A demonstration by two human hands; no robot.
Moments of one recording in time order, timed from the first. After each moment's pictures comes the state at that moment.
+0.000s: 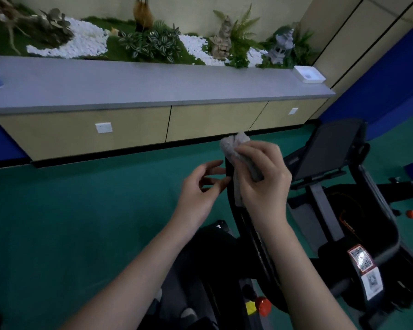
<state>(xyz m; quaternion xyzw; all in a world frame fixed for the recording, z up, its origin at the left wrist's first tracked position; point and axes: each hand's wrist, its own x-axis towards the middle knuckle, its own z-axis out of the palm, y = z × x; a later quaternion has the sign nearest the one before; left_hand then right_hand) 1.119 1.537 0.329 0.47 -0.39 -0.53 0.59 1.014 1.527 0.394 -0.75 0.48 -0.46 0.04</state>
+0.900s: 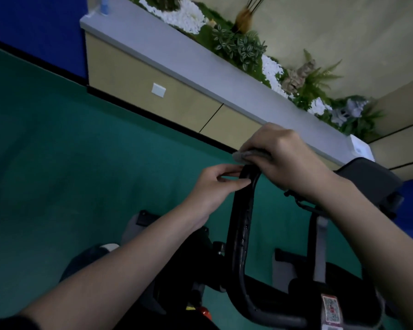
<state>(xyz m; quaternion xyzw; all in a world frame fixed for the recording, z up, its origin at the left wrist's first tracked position) 1.071 1.576 0.319 0.47 -0.20 -0.56 0.65 1.003 1.479 0.447 -0.99 0.12 0.01 0.03</state>
